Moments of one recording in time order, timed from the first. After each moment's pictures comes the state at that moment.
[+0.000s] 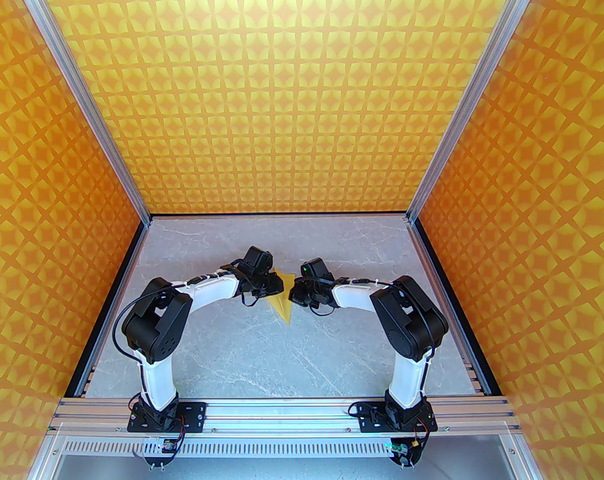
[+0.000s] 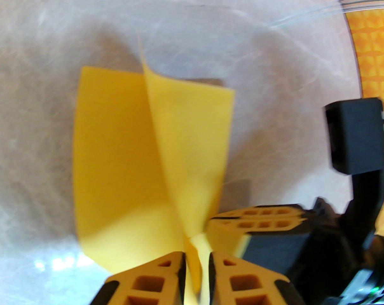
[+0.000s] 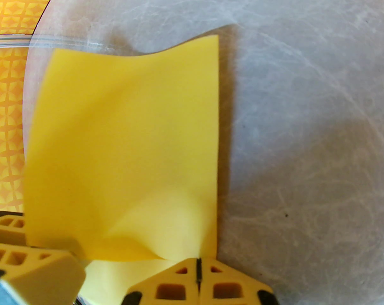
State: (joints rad) left arm -0.59 1.90 1.22 -0.21 0.32 -0.72; right arm 0.51 1.89 0.99 -0.05 -0.32 0.77
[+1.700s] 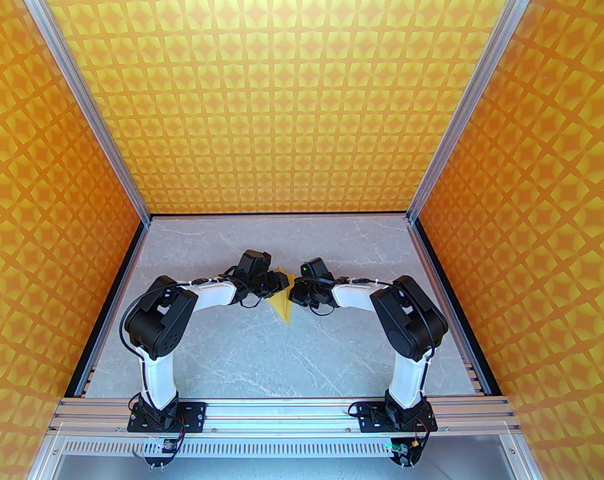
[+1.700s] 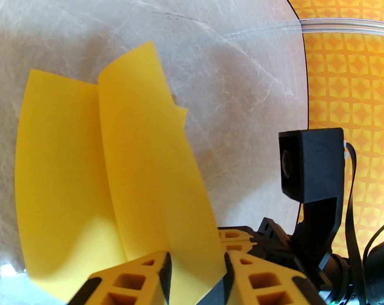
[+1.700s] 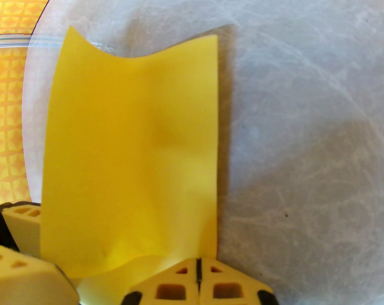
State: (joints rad) left arm -0.56 1.93 1.09 0.11 0.47 -0.94; right arm 0.51 1.89 1.00 -0.06 -0.32 0.77
